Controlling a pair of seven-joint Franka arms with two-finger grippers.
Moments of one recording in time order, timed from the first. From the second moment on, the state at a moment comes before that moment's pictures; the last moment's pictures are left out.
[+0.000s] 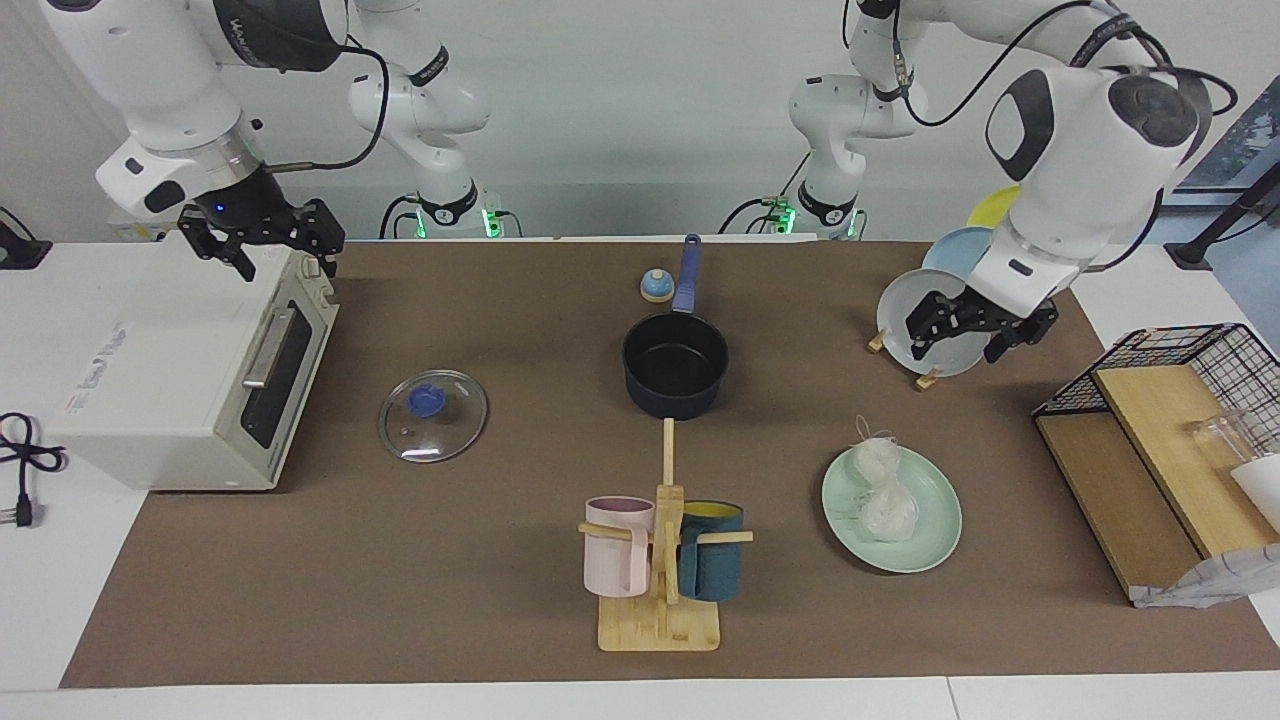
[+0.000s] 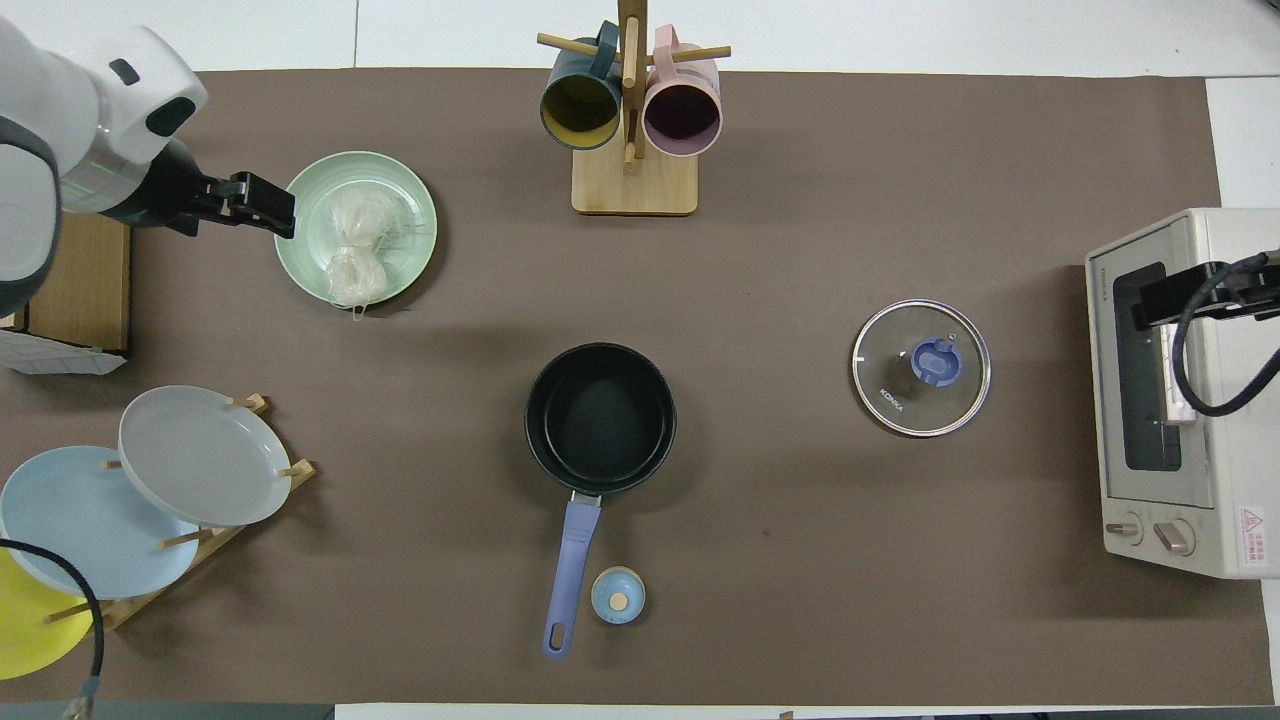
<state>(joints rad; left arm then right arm) -0.16 0.15 0.02 -1.48 -0.04 1.63 -0.03 -0.01 0.01 -0.04 -1.56 -0.03 1.51 -0.10</state>
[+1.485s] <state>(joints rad) -0.07 -0.03 -0.08 -1.57 -0.02 1.45 -0.09 -0.01 0.01 -0.03 -1.56 -0.03 1.51 -0.10</state>
